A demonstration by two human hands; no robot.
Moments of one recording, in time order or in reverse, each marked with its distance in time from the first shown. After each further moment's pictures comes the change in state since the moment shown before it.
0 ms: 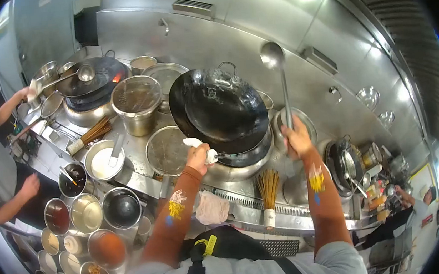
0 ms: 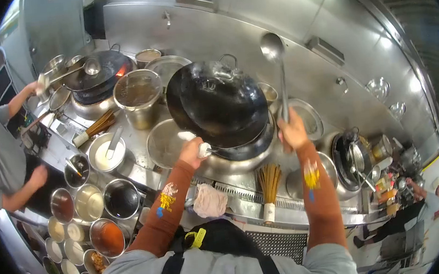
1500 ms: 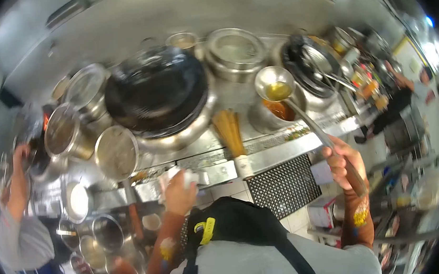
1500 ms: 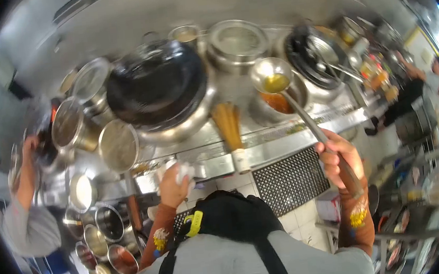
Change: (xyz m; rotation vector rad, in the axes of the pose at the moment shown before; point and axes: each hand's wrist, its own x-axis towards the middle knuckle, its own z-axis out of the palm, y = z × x) left_hand -0.124 -0.132 -0.013 1.583 -0.398 0.682; right_hand -0.311 0.058 -0.187 1.403 0.219 0.525
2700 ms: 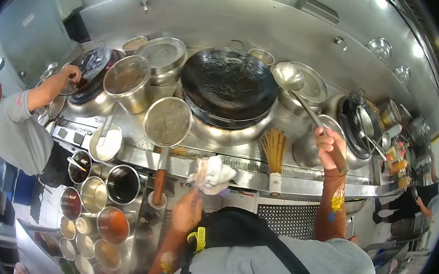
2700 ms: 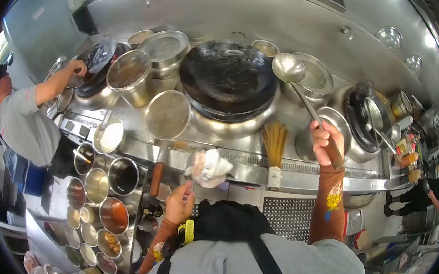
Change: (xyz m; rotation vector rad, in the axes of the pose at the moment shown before) left_hand -0.127 0.017 -0.063 -0.159 0.229 -0.325; right_hand 0.188 0.041 0.026 0.309 -0.387 0.285
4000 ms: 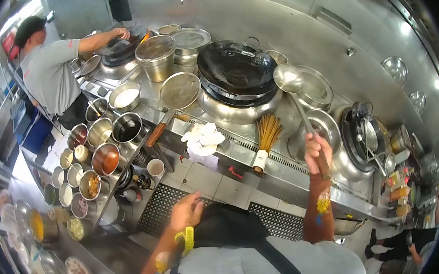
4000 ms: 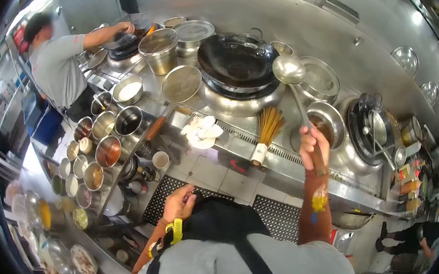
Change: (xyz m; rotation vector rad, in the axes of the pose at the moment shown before) left_hand -0.183 0.104 0.078 0.028 0.136 -0.128; right_hand -0.092 -0.009 -0.059 -0.055 -0.166 0.085
